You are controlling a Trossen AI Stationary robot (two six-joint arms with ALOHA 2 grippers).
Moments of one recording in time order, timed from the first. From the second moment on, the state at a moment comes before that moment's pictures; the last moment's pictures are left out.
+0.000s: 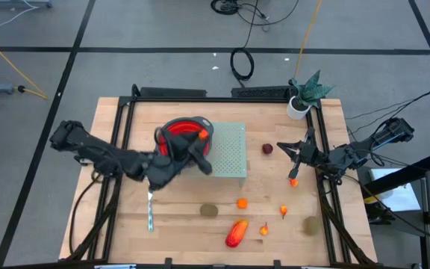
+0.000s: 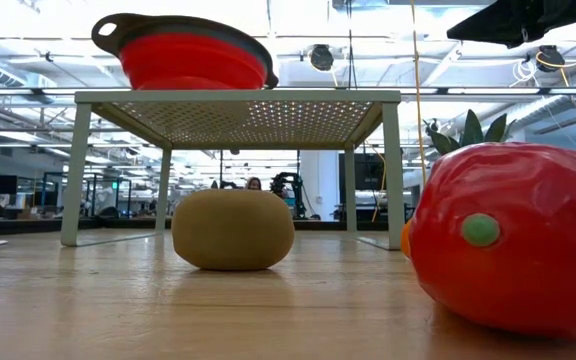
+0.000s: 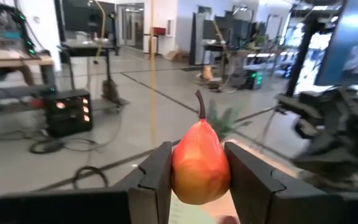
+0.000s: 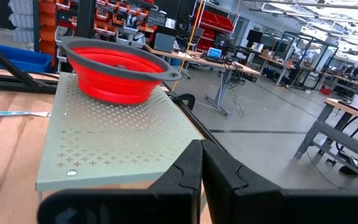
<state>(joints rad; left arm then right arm) -0.37 1.49 1.32 0.08 -1.20 -0.21 0.47 0.53 0.44 0.01 0.91 -0.17</state>
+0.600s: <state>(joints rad) -0.02 1.34 1.32 -0.42 -0.70 -0.34 0.47 0.53 0.44 0.01 0.91 -0.17</state>
